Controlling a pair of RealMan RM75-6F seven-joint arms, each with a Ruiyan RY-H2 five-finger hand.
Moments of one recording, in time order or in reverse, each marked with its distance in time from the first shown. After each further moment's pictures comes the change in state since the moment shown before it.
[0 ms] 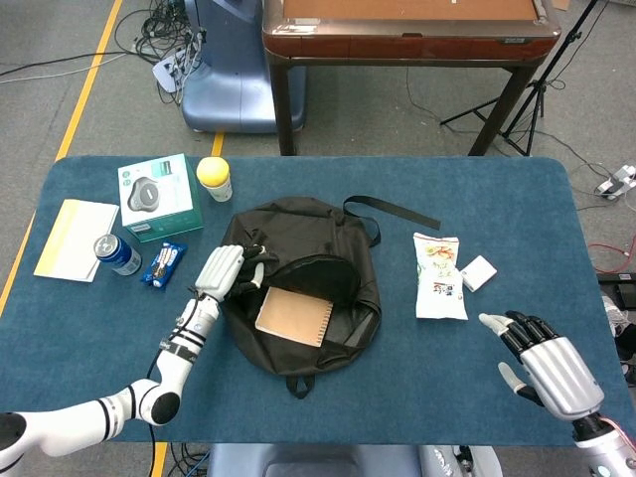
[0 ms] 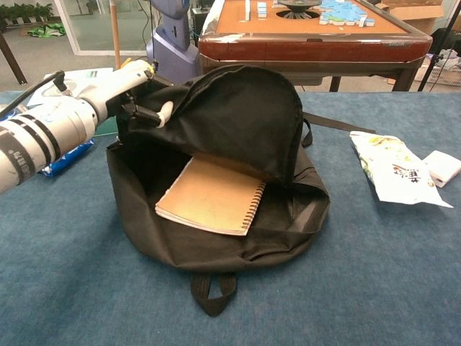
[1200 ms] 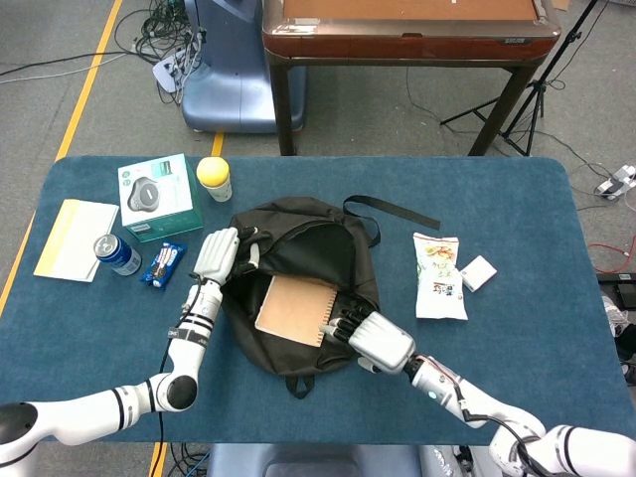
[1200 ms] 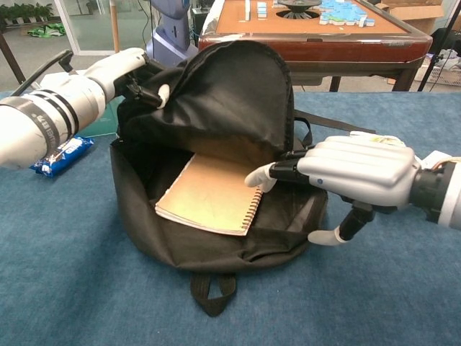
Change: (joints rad) left arm -0.060 -0.021 -0.094 -0.039 -0.267 0.042 0.234; right arm 0.504 -0.513 0.122 0.232 0.077 -0.537 -0.129
